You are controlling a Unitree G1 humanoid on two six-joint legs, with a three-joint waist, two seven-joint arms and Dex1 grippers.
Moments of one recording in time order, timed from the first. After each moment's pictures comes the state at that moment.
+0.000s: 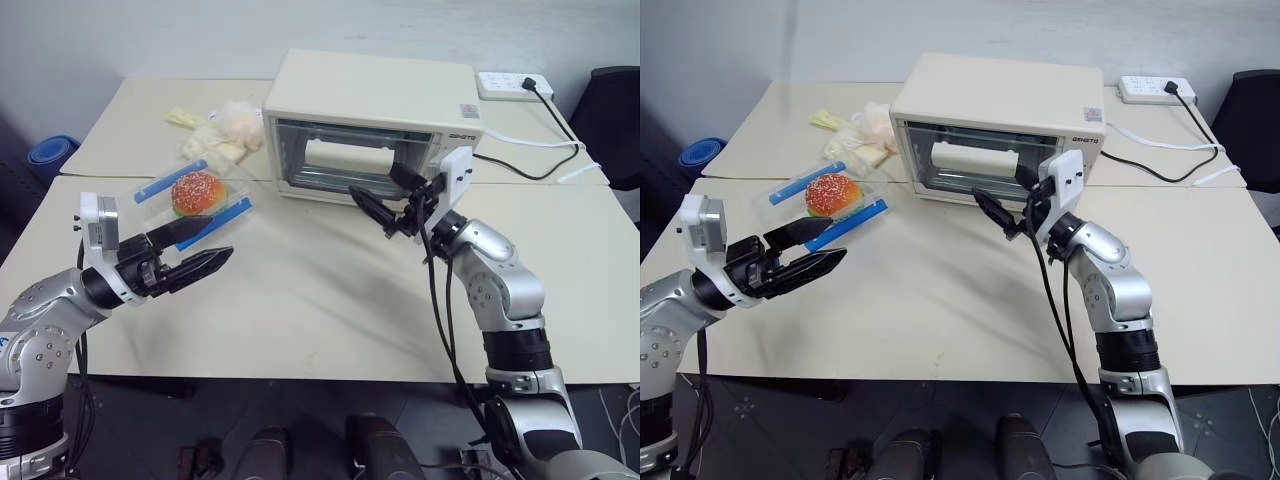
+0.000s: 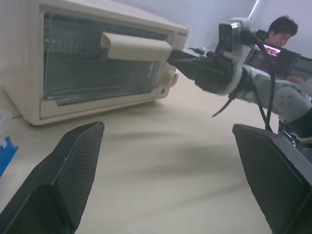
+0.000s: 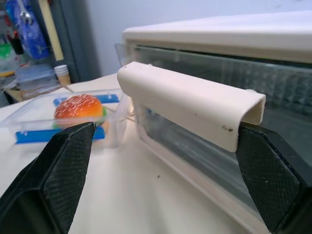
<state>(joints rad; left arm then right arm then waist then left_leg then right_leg) -0.25 0.73 0.39 -0.23 -0.90 0.64 -0.86 -0.58 -0.35 -0.01 -0.03 0.45 0.35 0.65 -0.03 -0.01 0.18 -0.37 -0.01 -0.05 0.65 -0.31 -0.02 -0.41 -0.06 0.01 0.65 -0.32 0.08</state>
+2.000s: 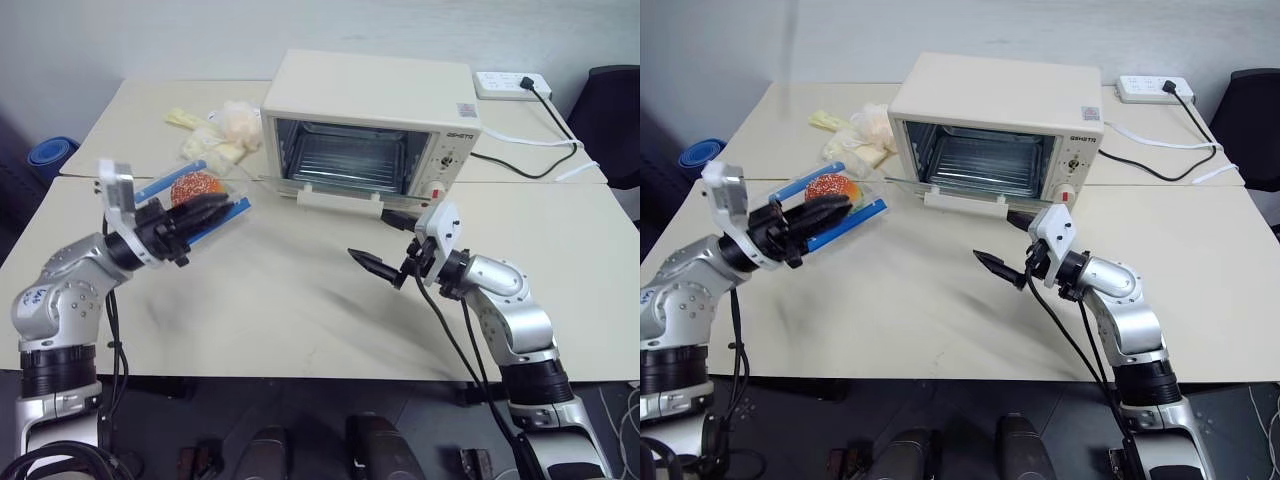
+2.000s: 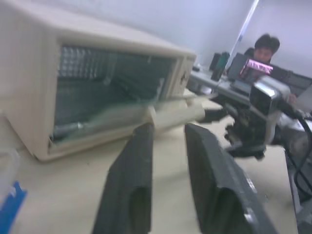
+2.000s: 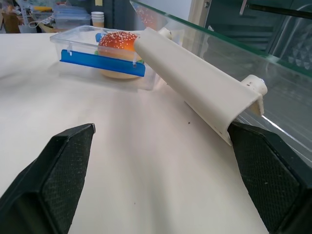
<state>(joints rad) -0.56 0.66 0.35 0.11 -0.80 0.59 -0.95 -0.45 -0.42 0.04 -0.03 0.31 0.17 0.83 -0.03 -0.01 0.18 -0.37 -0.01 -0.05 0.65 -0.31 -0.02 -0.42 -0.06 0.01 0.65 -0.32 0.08</state>
